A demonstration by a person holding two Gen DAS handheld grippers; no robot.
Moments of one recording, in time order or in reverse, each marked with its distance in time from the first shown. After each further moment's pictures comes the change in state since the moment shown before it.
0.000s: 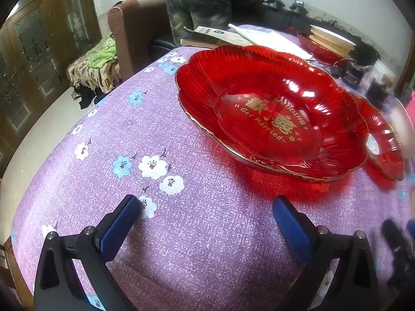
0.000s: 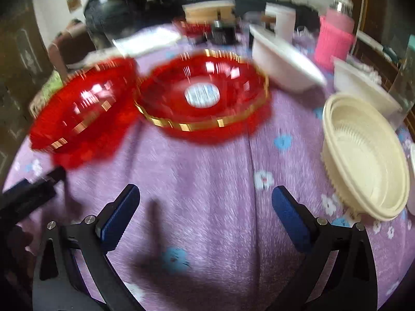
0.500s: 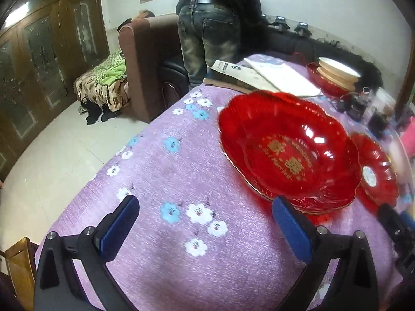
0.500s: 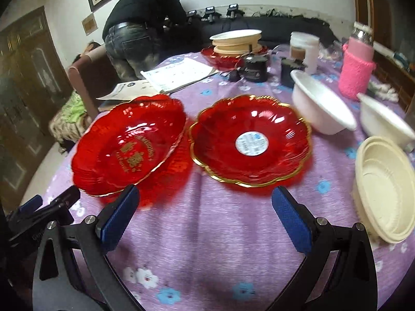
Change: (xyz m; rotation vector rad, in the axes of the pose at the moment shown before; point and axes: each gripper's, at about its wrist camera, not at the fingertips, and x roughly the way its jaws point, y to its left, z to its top) left arm -0.031 0.039 0.032 -0.023 -0.115 0.008; right arm -0.011 0.040 0.035 0.047 -0.077 0.147
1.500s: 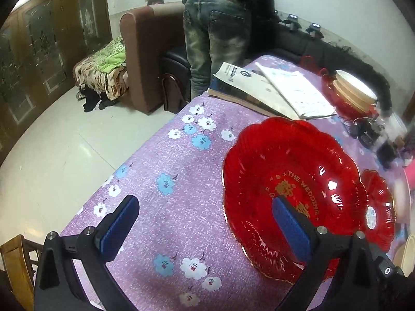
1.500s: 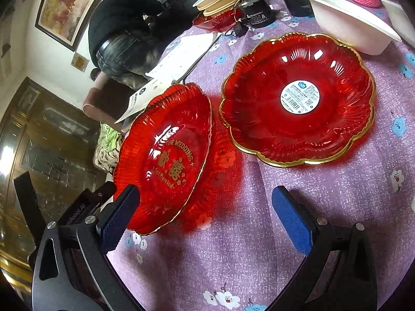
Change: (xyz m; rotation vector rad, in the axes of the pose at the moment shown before) left arm 0.037 -0.001 0.051 -0.067 0.059 -0.011; right arm 0.054 0.000 0.010 0.409 0.159 0.276
